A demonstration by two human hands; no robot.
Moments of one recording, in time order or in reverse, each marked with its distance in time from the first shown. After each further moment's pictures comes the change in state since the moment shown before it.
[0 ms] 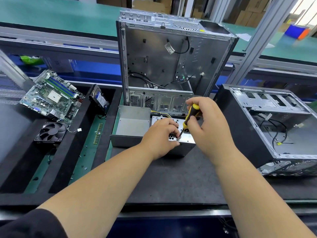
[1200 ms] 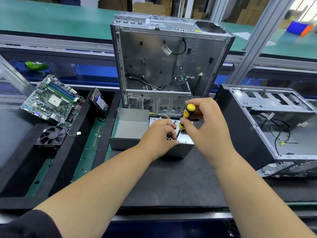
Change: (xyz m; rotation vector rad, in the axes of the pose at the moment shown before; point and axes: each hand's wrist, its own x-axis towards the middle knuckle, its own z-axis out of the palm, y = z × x) left_hand 0.007 0.001 0.004 -0.034 0.070 -0.015; right_hand -0.002 0.011 0.000 0.168 0.046 0.005
